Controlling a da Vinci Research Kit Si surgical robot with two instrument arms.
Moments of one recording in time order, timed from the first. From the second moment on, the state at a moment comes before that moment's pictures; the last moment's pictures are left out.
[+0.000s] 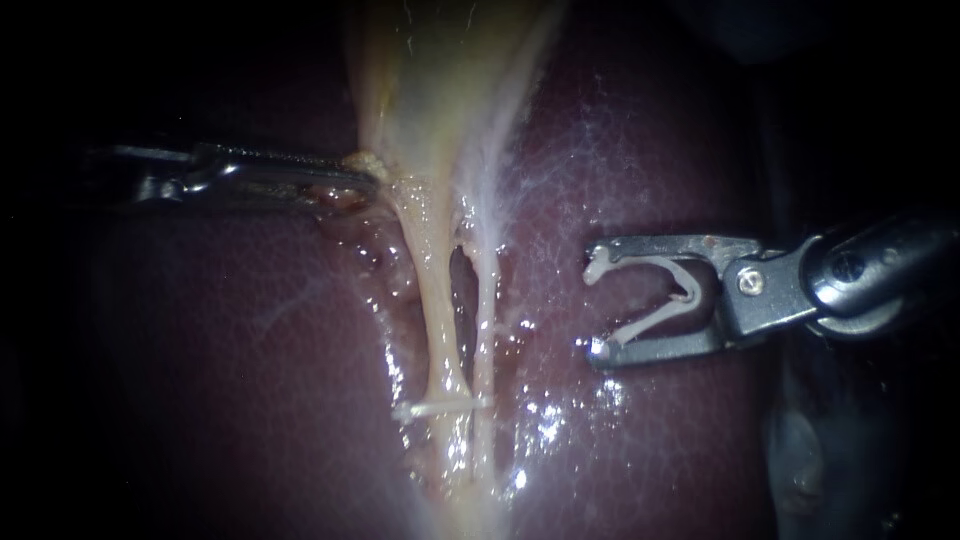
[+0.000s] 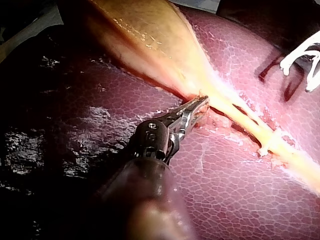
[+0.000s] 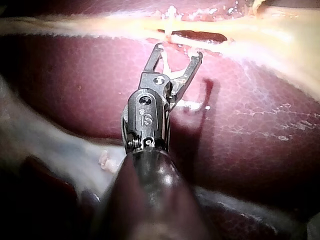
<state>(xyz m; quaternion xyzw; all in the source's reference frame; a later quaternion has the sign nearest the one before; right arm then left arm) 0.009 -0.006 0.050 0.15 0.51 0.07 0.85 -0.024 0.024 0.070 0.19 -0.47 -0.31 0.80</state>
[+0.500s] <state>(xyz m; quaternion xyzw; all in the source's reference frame) 0.009 -0.007 0.050 0.15 0.51 0.07 0.84 -0.020 0.026 0.064 0.18 -0.48 -0.32 0.79</state>
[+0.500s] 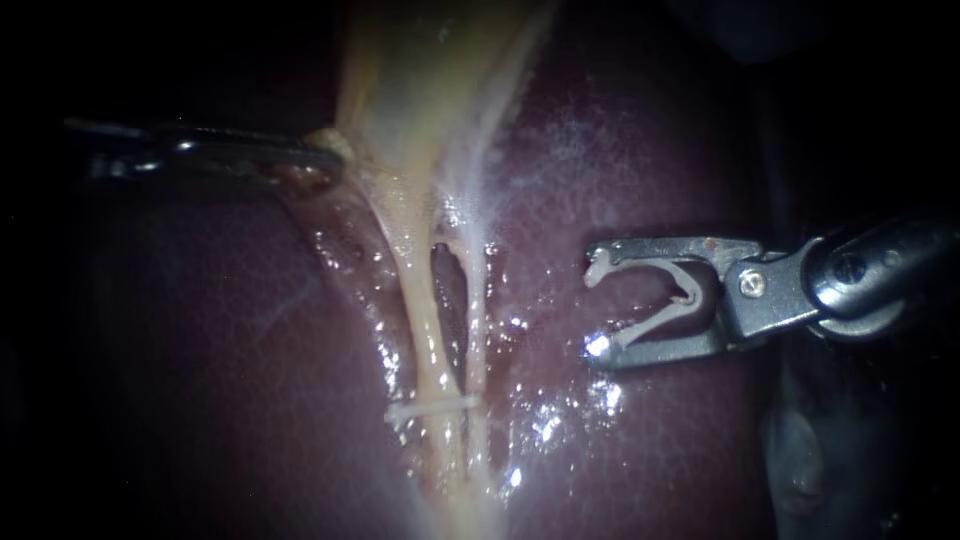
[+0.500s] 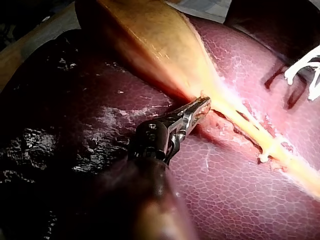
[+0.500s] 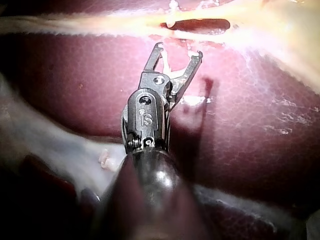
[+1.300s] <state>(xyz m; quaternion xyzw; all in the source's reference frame) 0.011 -0.007 0.050 0.23 0.51 0.12 0.82 -0.019 0.027 0.061 0.16 -0.50 -0.32 0.79</state>
